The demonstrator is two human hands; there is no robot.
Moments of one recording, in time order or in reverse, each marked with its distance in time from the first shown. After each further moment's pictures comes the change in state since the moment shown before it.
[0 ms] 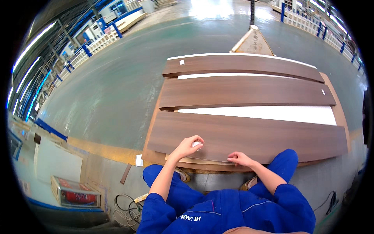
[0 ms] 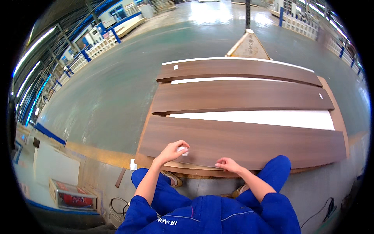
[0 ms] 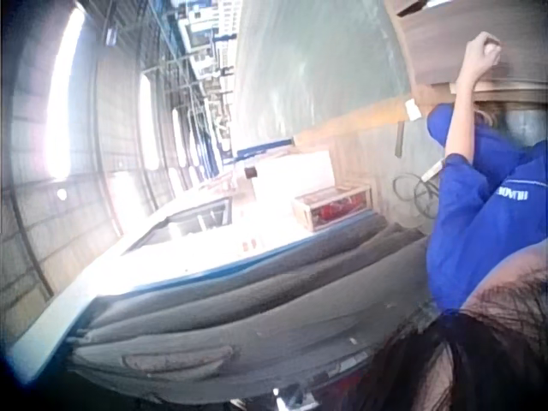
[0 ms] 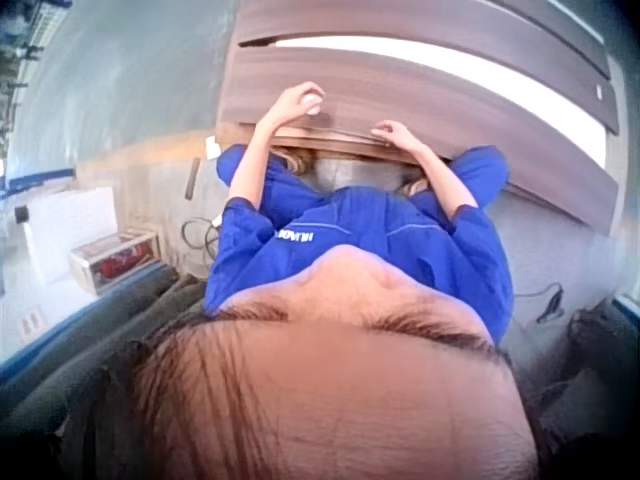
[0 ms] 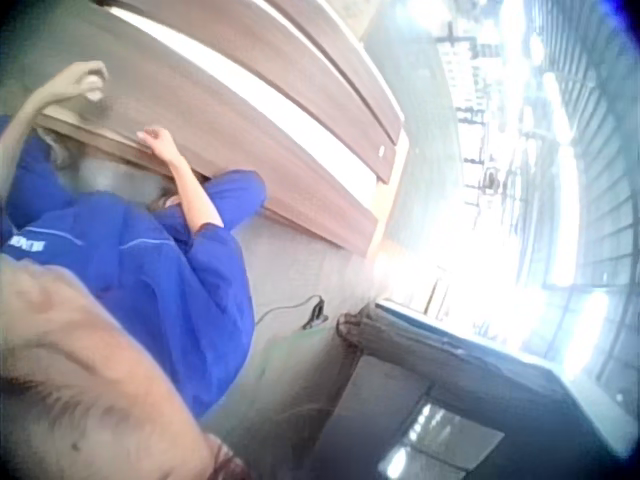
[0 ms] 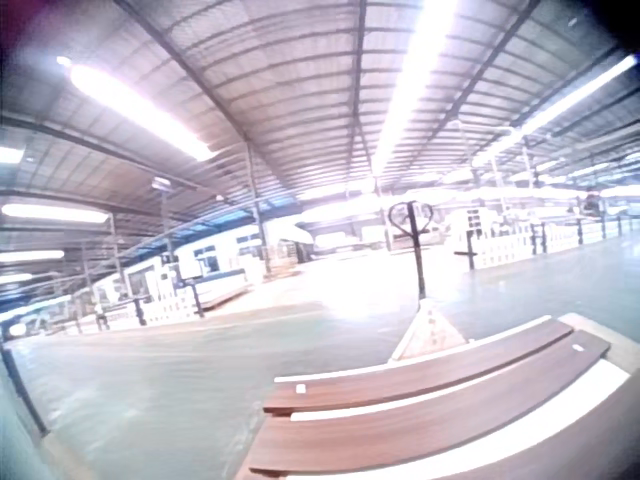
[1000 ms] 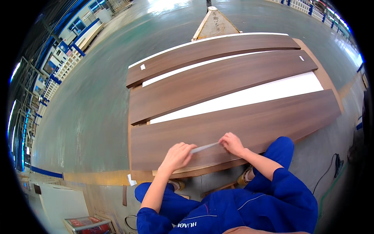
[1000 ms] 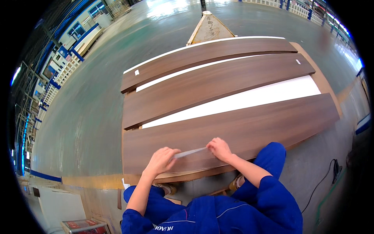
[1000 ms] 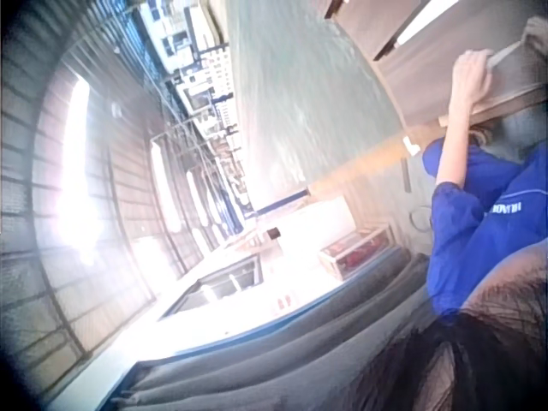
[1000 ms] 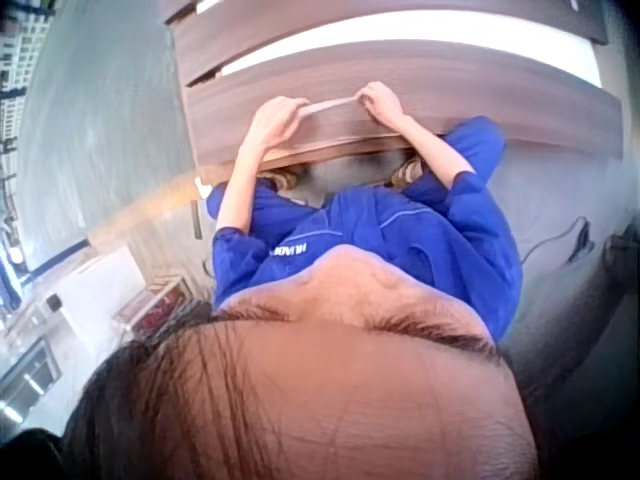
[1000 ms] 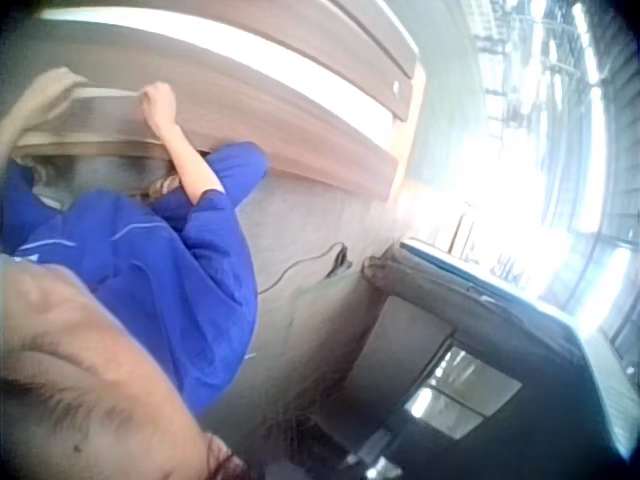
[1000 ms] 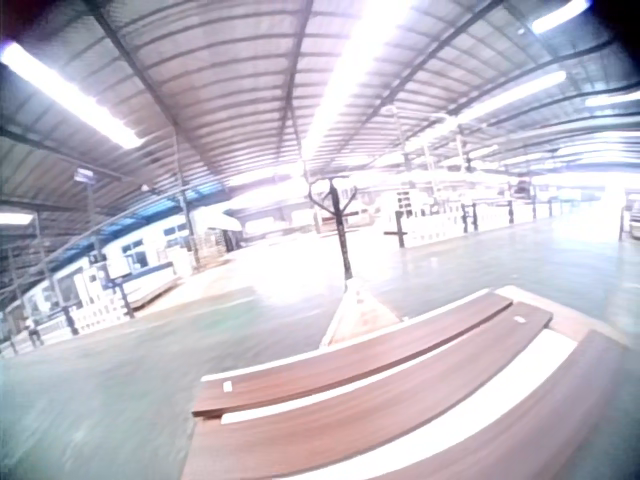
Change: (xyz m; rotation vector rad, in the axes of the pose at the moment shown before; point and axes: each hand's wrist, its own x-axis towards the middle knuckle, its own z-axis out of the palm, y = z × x) left_hand 0.071 0.025 0.030 0.509 -0.049 0.481; right_hand 0.036 0.018 -0.057 -0.616 0.657 -0.544
